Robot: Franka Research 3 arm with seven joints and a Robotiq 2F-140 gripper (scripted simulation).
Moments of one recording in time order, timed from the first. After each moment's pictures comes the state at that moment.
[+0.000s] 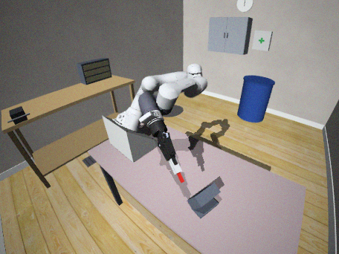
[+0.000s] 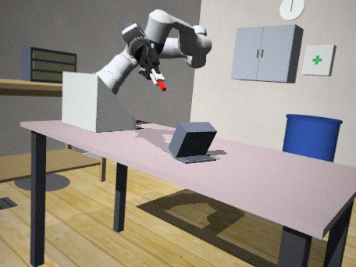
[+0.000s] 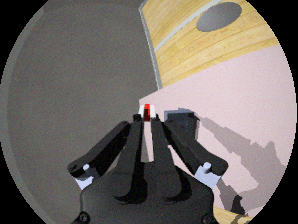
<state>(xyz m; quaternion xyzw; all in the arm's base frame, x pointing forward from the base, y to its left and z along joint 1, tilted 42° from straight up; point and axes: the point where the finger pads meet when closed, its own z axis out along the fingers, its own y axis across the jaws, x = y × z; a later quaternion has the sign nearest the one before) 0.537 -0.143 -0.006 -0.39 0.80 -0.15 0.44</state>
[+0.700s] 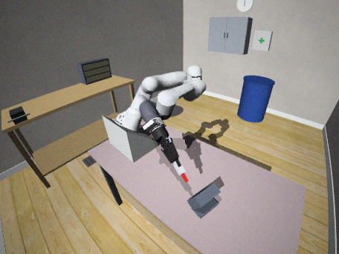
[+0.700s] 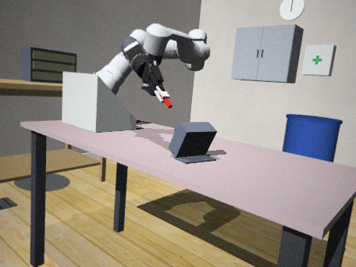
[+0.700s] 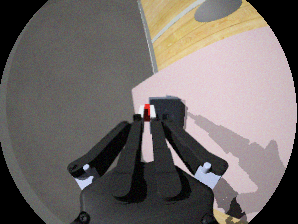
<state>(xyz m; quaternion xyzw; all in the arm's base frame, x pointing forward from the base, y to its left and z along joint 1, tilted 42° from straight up) 0.521 -0.073 -0.020 -0.40 0.78 -0.13 0.47</state>
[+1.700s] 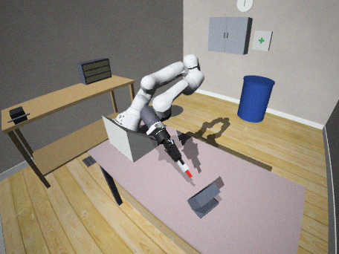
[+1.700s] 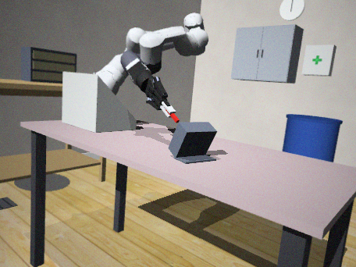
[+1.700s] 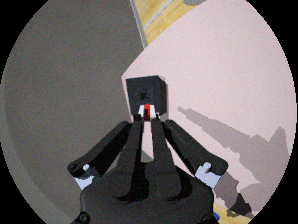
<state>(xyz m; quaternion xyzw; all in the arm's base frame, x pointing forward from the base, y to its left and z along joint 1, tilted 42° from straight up) 0.492 0.014 -0.019 -0.38 0.76 -0.09 0.51</state>
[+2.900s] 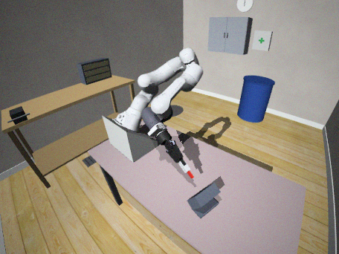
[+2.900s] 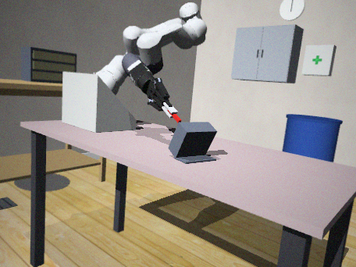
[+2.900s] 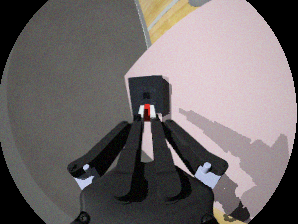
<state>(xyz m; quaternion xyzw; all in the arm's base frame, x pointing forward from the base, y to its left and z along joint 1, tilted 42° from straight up) 0.500 0.016 -0.019 -0.38 0.76 -0.11 0.51</state>
